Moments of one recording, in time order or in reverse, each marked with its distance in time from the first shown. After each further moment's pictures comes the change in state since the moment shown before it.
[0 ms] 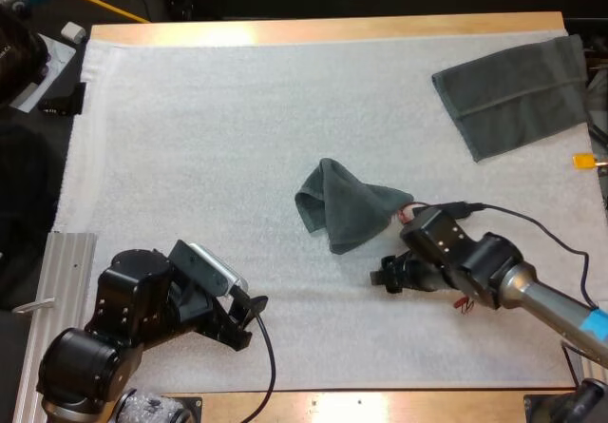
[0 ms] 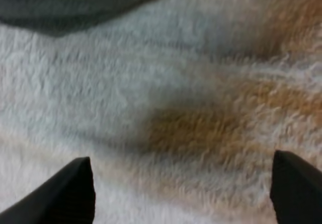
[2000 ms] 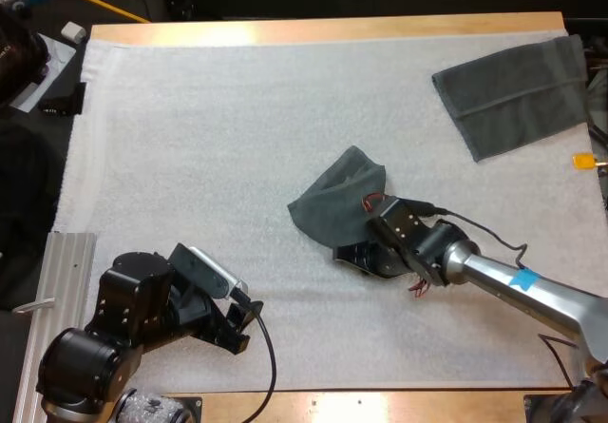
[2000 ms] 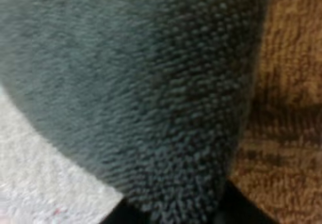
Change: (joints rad) left arm 0.000 0.000 0.000 0.049 -0.033 0.010; right arm 0.012 0.308 -0.081 -0.268 -0.109 0.269
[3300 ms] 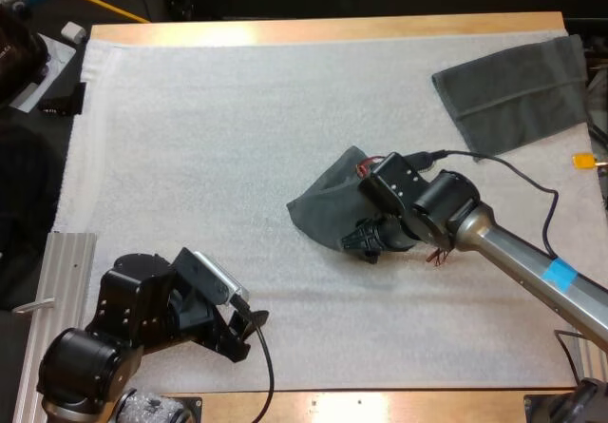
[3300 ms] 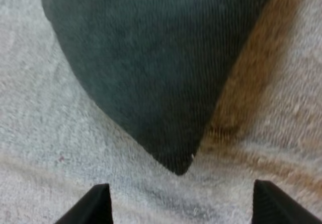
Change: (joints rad) left arm 0.000 0.000 0.002 0.021 0.092 0.020; right arm 0.013 -0.108 -0.377 0.612 0.150 -0.349
